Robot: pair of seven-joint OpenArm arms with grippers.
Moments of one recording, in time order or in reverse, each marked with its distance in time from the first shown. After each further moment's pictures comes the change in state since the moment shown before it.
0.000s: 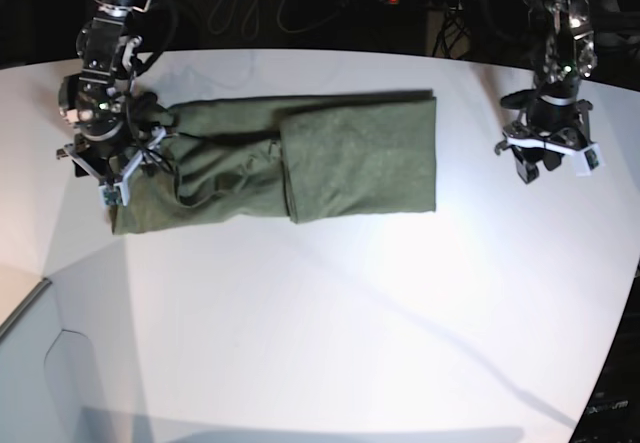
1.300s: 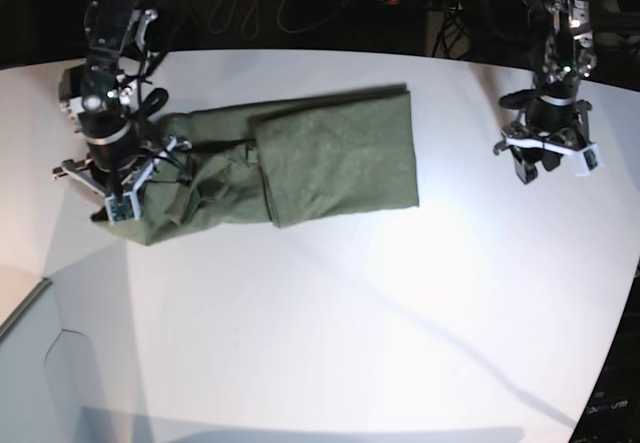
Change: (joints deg) left arm 0.1 0.0 0.0 0.0 0.0 0.0 0.0; right arm -6.1 -4.0 -6.1 21.0 -0.7 0.4 -2.1
